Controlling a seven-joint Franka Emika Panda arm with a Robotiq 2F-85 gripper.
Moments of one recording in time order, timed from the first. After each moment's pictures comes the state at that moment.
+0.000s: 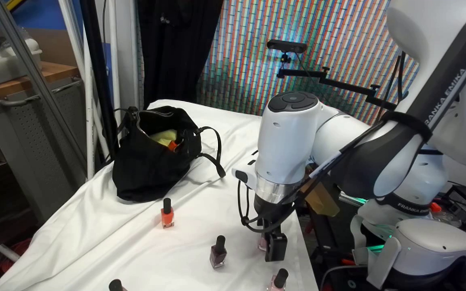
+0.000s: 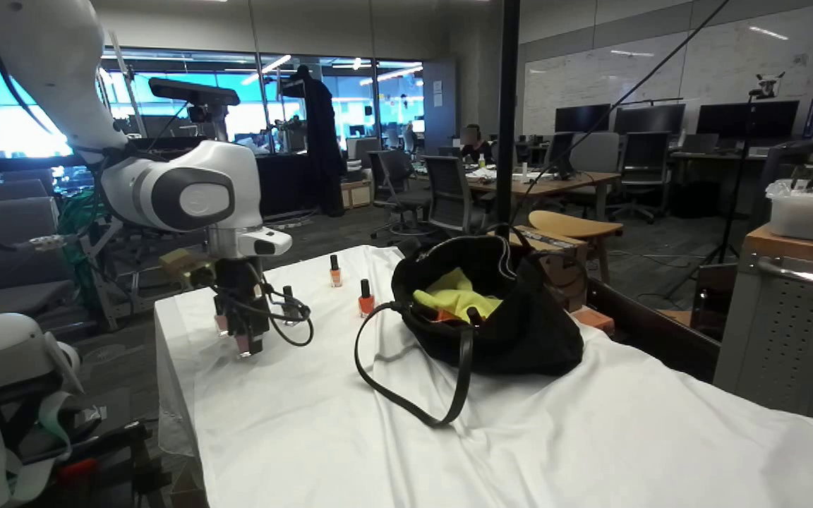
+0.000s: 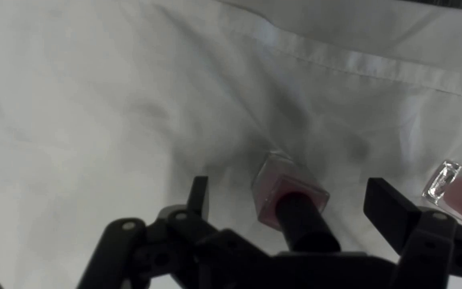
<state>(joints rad) 0.23 0.13 0.20 -2.55 -0.04 2.60 0.23</state>
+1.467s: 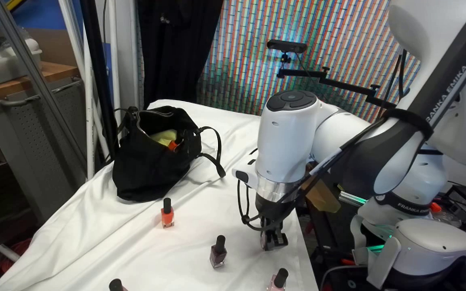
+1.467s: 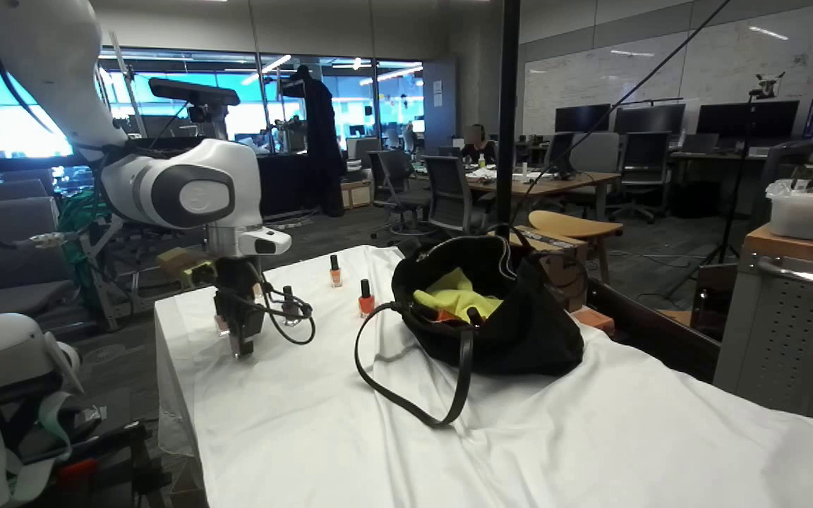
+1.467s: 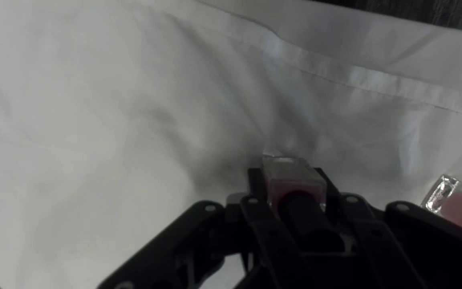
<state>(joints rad) 0.23 0.12 0.20 -2.55 -0.04 2.56 0.19</state>
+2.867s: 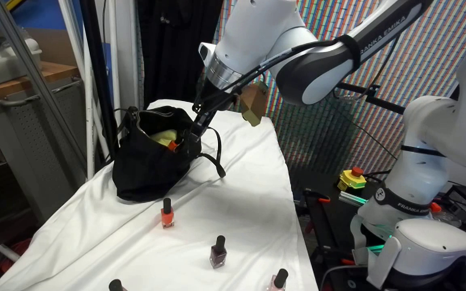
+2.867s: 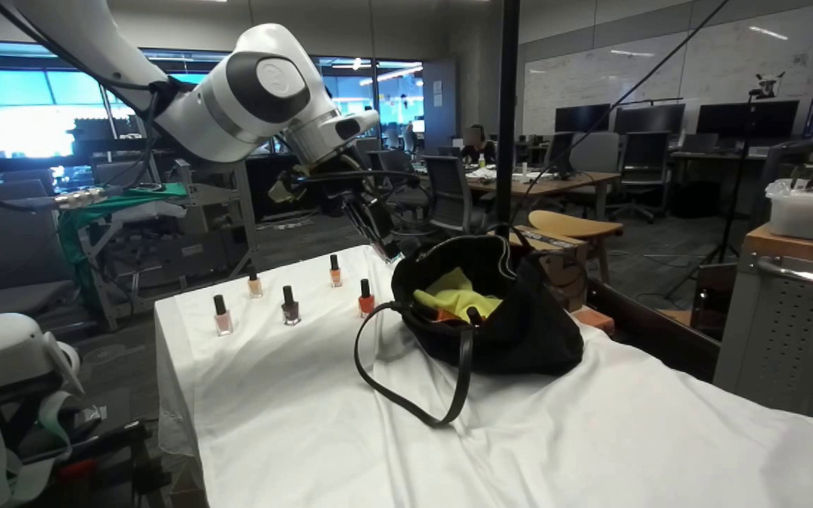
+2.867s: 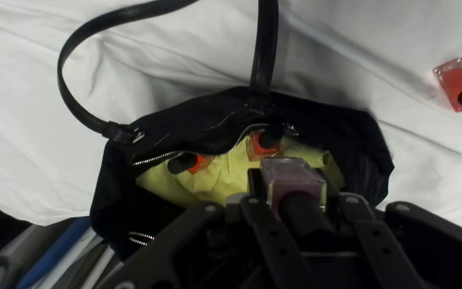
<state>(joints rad) 0.04 0.03 0.05 -2.28 -0.60 2.62 0.64</state>
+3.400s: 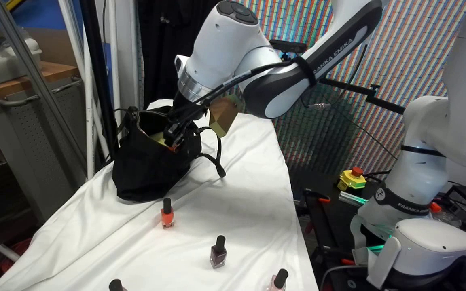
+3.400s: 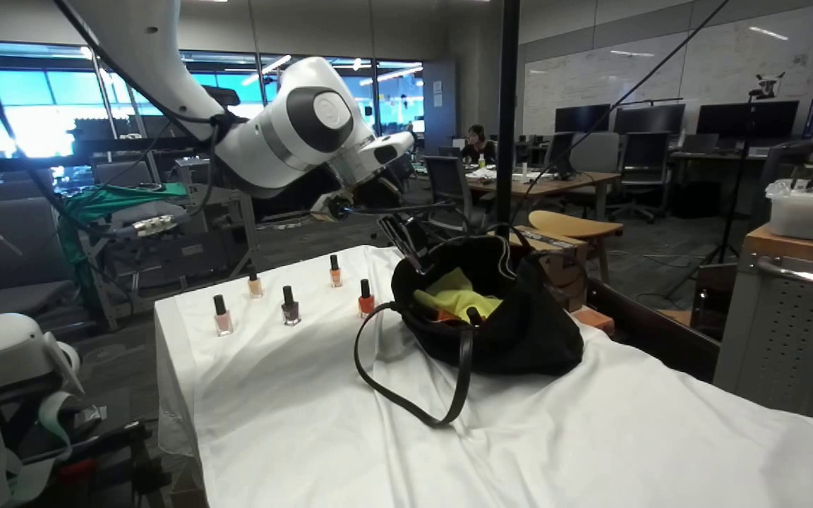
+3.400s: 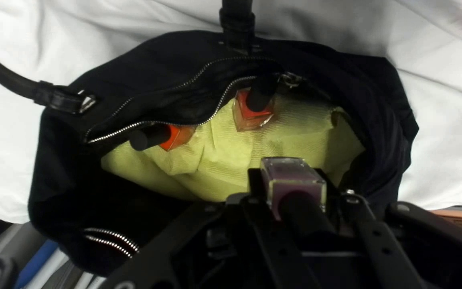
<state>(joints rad) 0.03 0.24 0.03 -2.10 -0.67 2.71 0.73</state>
